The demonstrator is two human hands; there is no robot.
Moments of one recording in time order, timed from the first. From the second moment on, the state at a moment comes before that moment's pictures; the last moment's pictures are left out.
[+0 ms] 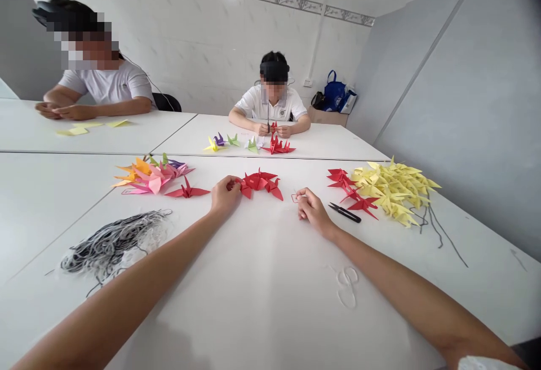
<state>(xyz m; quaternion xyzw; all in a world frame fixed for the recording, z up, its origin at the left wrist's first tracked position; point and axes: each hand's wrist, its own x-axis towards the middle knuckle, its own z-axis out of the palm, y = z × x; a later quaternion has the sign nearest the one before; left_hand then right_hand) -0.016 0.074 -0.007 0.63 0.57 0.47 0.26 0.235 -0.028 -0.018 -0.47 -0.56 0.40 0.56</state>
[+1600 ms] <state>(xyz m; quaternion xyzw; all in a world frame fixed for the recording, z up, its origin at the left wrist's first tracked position) -0.025 0.077 -0.005 0.58 0.52 0.59 0.19 0.220 -0.009 -0.031 -0.37 -0.81 0.11 0.44</state>
